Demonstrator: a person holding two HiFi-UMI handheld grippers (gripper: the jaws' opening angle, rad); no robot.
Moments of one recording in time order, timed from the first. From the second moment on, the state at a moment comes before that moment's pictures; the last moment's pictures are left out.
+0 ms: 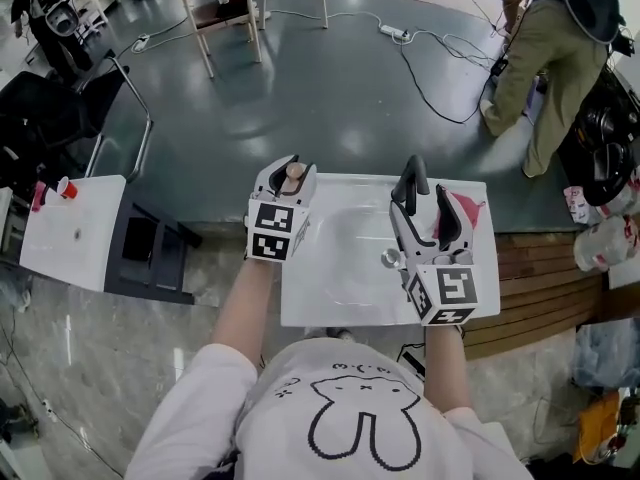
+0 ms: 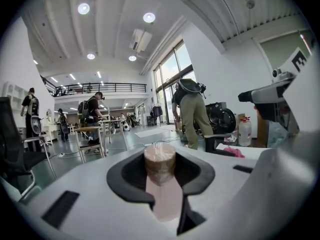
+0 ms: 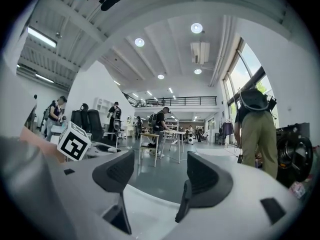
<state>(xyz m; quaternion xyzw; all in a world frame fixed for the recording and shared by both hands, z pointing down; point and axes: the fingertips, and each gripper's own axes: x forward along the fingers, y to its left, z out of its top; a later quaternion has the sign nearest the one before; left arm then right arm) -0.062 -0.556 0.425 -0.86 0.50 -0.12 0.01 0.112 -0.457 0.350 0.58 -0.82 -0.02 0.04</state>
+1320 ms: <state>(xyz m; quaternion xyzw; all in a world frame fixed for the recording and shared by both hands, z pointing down) -0.067 -0.470 0.247 -0.83 0.53 0.05 0.18 0.132 -0.434 0.269 0.61 -0.79 -0.13 0.00</state>
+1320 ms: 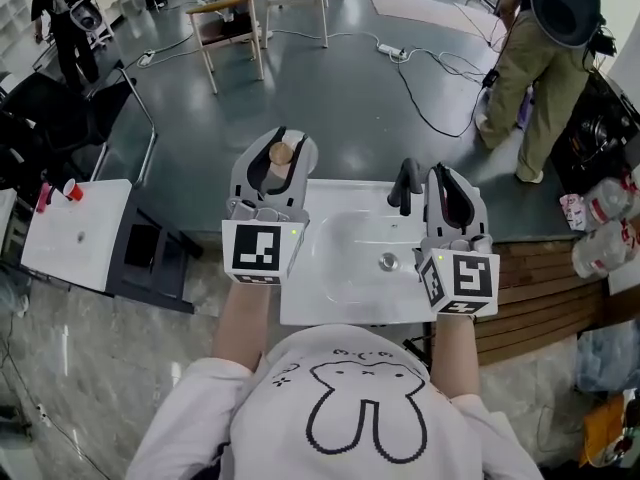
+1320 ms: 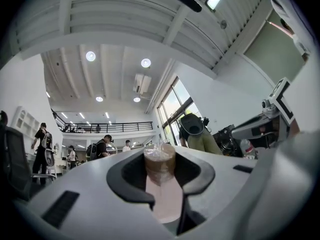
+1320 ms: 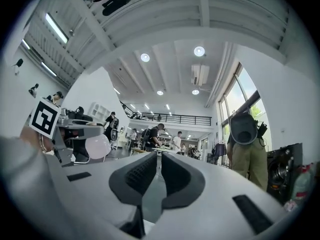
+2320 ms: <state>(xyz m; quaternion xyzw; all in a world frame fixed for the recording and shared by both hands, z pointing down) -0.075 -0.465 0.238 -0.82 0.53 0.05 0.19 0.126 -0.426 0.247 0.61 -0.77 -0.17 0.00</state>
